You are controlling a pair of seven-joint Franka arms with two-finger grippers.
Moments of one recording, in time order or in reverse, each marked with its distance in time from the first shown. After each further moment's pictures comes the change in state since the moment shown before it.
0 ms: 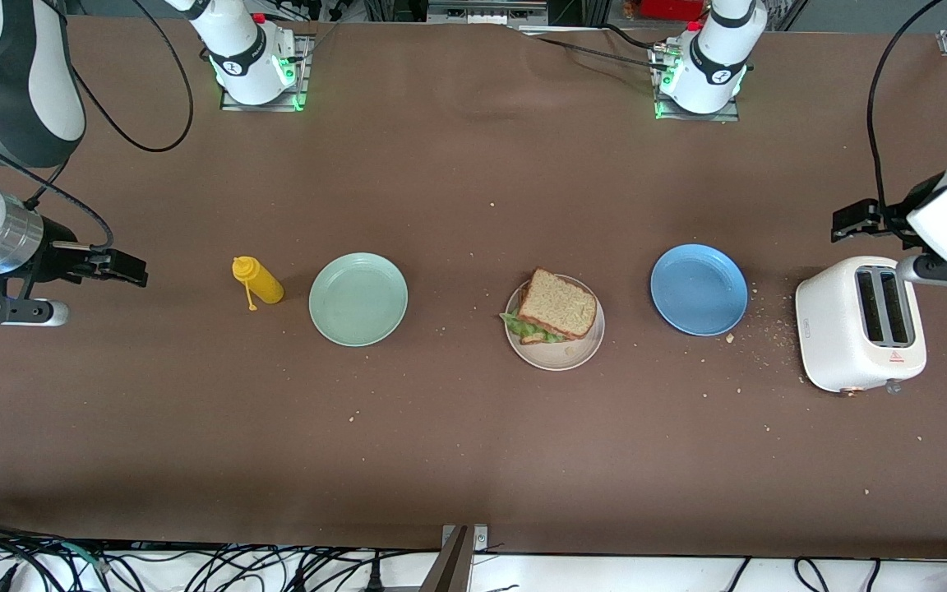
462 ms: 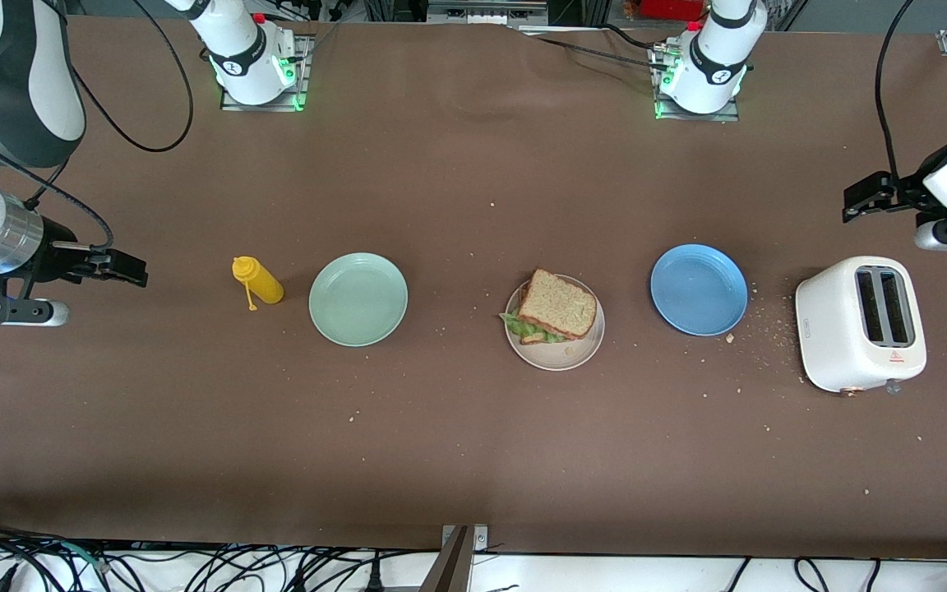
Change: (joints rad) left arm 0.001 -0.094 0.010 -0.067 0.035 0.024 -0.003; right arm 0.000 0.000 0.000 0.000 0.000 0.000 0.000
